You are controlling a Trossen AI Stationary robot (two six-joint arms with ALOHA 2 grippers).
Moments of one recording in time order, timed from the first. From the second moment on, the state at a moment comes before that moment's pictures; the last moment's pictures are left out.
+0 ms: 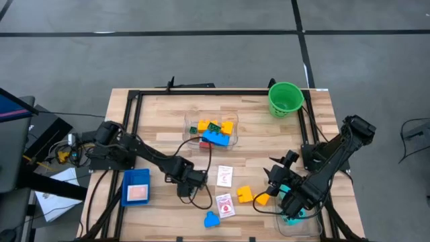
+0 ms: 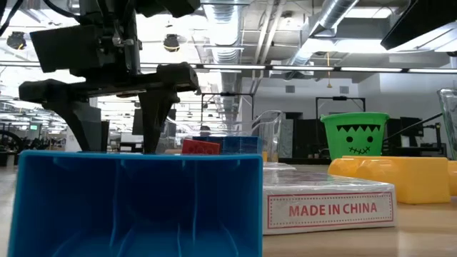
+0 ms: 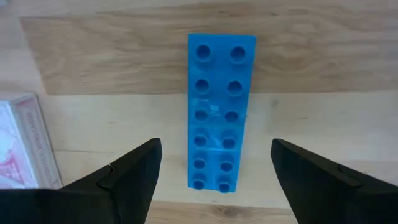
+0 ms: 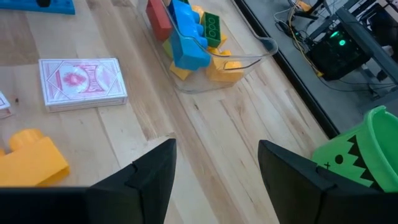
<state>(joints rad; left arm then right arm) -0.36 1.83 1.15 -0.75 -0.13 1.28 0.84 1.56 1.15 -1.33 0.97 1.25</state>
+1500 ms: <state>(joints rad) -0.29 1.90 1.15 -0.83 -0.01 1.07 0.84 1.56 1.15 -1.32 0.94 1.25</state>
